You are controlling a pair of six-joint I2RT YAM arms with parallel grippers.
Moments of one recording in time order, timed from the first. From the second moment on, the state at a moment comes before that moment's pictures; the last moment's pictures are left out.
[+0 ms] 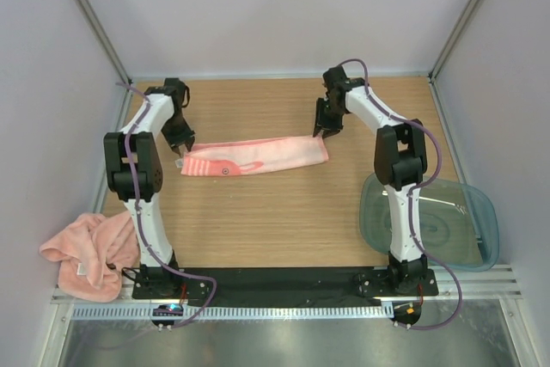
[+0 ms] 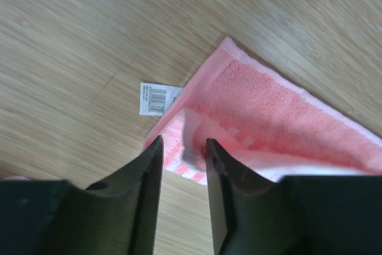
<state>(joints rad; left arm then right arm) -0.02 2.07 1.69 -1.03 -0.18 -0.58 0.29 2.25 1.92 -0.86 -0.14 0.41</state>
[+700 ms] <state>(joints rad) -0.01 1.69 1.46 -1.05 -0.29 -0.61 0.32 1.82 1.61 -0.76 -0.20 0.38</state>
